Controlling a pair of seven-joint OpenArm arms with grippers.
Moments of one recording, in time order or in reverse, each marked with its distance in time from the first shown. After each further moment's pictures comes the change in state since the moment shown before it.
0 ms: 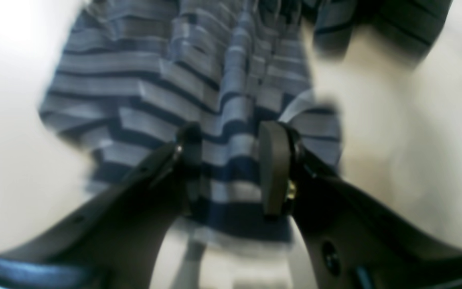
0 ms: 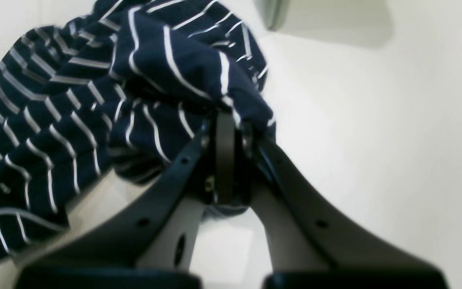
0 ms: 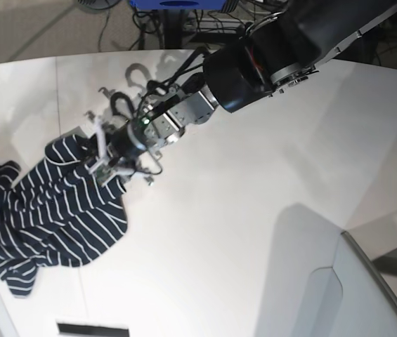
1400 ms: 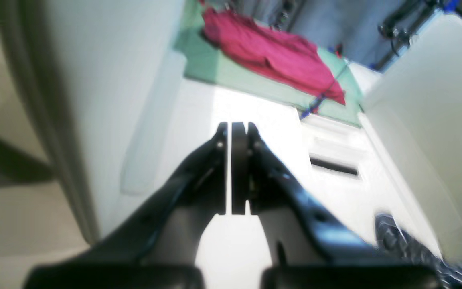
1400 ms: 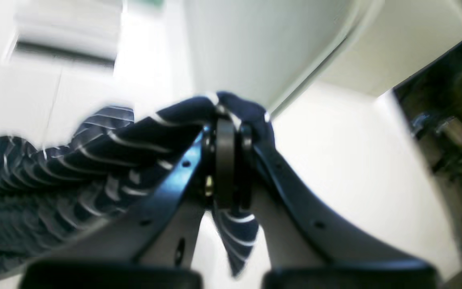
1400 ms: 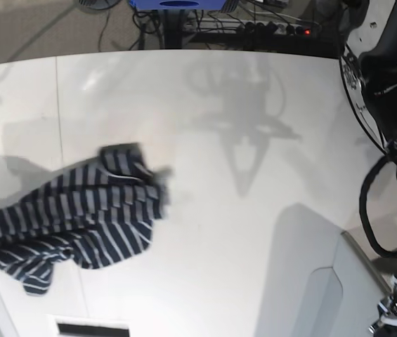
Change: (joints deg) left arm -3.9 -26.9 -85.2 62.7 -12.7 0.3 59.5; right arm 20.5 2.7 -9.7 36.6 0.1 -0.1 -27.8
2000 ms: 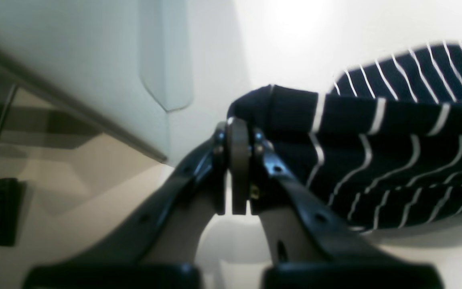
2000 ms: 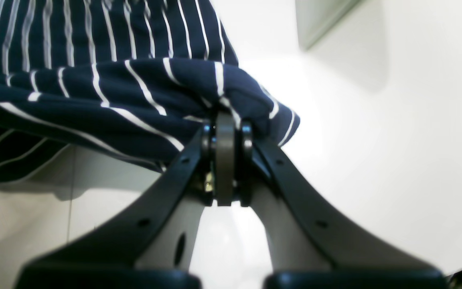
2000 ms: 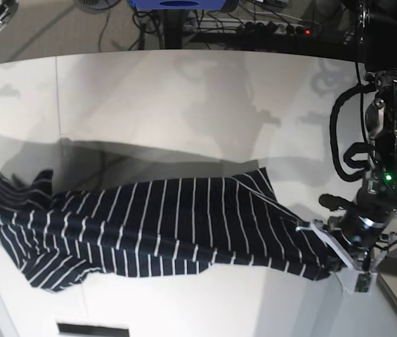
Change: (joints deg) left arm 17.4 -5.9 20.1 10.1 20.7 -0.4 0.9; right arm -19.3 -9.1 3.2 -5.3 0.5 0.6 4.8
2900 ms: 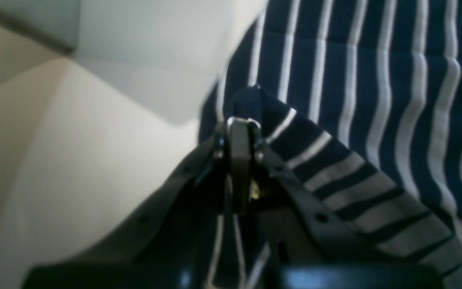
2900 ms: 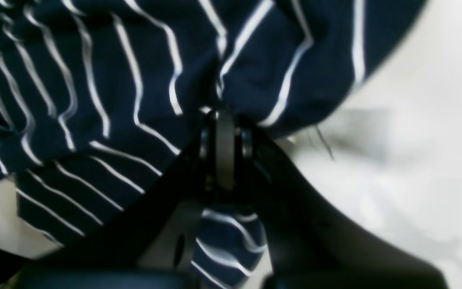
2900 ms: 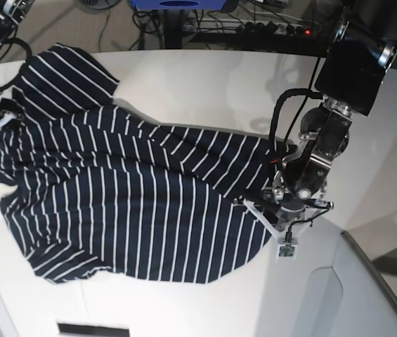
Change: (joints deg) left arm -6.5 7.2 24.1 -27.7 1.4 20.1 -3.7; right arm -5.5 -6.5 -0.2 -35.4 -0.9 -0.9 6.1
